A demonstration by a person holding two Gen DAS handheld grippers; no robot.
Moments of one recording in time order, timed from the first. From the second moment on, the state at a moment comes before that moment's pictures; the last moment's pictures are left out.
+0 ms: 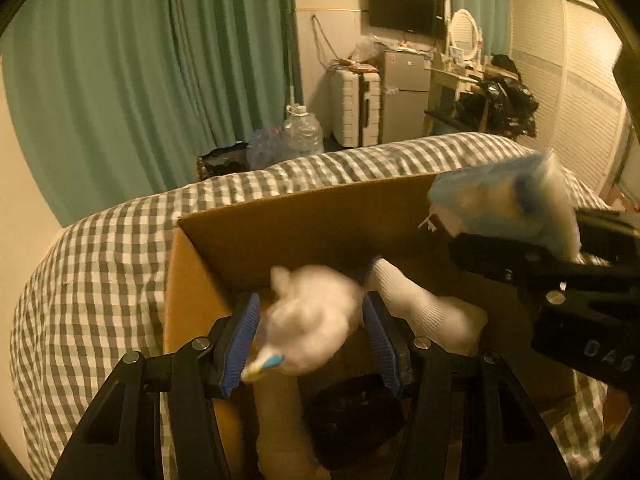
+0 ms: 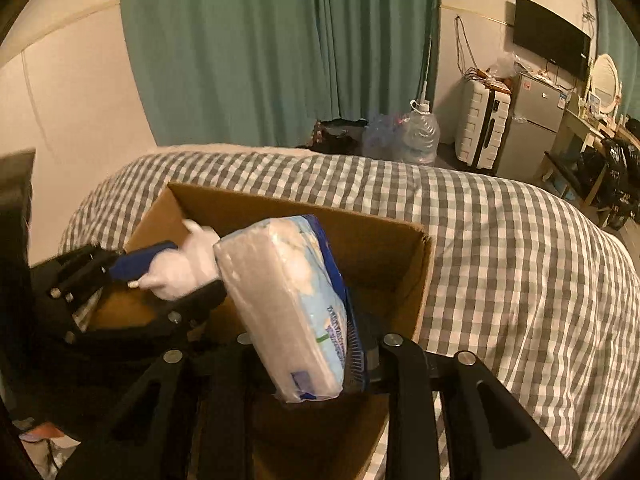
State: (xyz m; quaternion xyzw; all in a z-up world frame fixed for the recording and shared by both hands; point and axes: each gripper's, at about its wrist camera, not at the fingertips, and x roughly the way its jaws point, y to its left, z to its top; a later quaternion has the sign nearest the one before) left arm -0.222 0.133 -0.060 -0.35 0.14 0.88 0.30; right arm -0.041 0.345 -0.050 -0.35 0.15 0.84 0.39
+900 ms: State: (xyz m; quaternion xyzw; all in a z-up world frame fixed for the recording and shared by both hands) left arm -0.113 0.032 0.072 -0.29 0.09 0.92 0.26; right arm 0.023 0.210 0.098 -0.26 0.07 0.85 0.46
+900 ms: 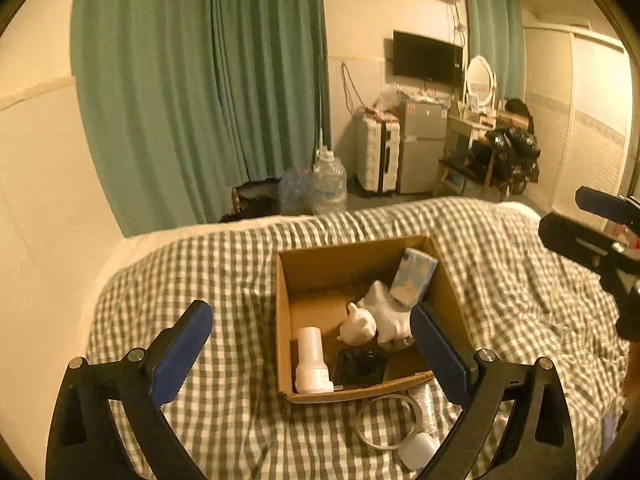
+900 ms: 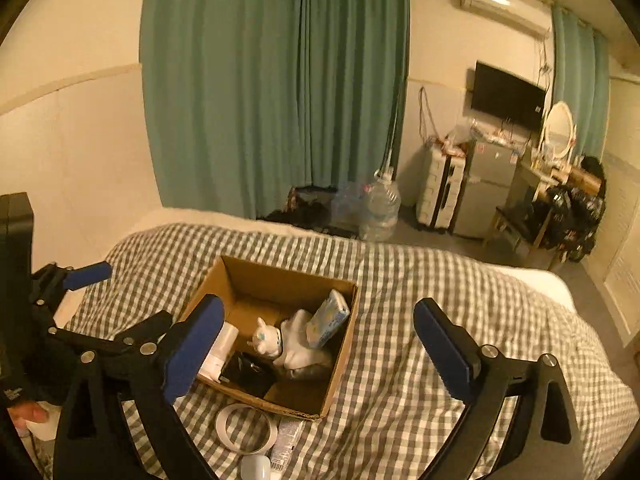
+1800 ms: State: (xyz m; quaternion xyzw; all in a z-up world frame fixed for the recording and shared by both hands) left arm -0.044 -0.022 0.048 -0.28 0.07 0.94 0.20; right arm 0.051 0.114 0.075 -0.28 0.04 0.83 0.48
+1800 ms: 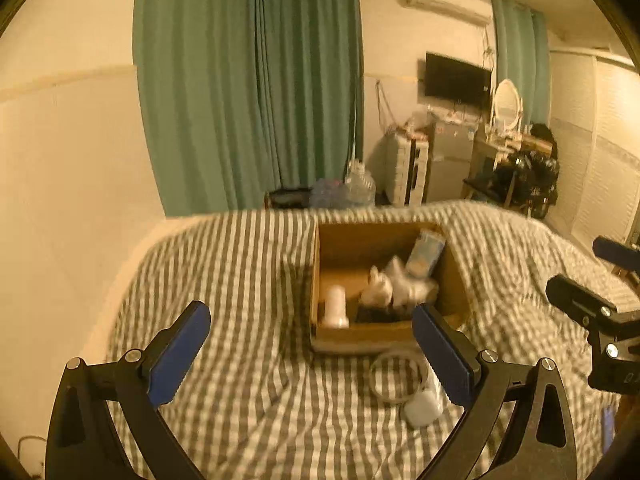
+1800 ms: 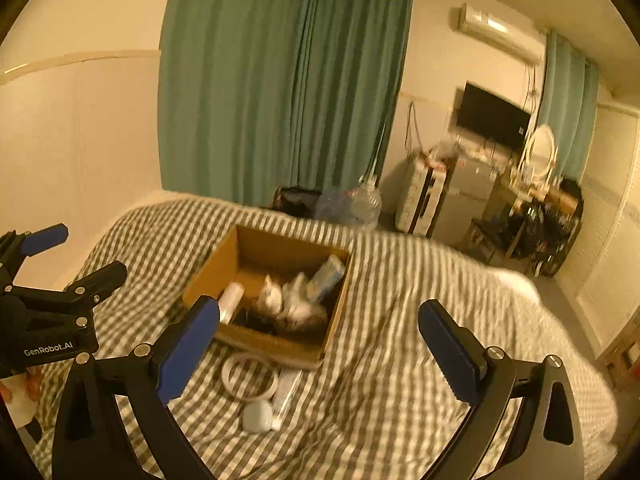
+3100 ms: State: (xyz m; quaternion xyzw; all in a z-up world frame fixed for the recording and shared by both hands) left arm -0.064 -0.026 -0.091 -0.41 0.05 0.90 0.17; right arm 0.018 0.146 -0.155 -0.47 0.16 0.78 0.37
